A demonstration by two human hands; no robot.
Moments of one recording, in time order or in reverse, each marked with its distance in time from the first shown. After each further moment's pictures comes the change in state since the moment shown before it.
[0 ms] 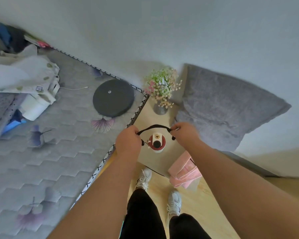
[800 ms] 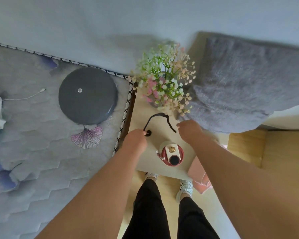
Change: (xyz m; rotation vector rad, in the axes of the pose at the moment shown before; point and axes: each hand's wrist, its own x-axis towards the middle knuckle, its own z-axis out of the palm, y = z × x) left_hand 0.184 -0.031 0.102 0.377 -0.730 0.211; right_hand 0.150 0.022 0.078 -0.142 -0.109 0.367
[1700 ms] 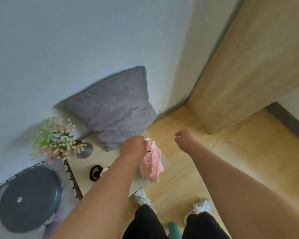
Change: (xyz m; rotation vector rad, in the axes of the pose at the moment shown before) left_hand -0.161 0.233 0.048 0.554 0.076 0.711; right_hand -0.237 0.221 -0.048 0.679 0.410 0.450
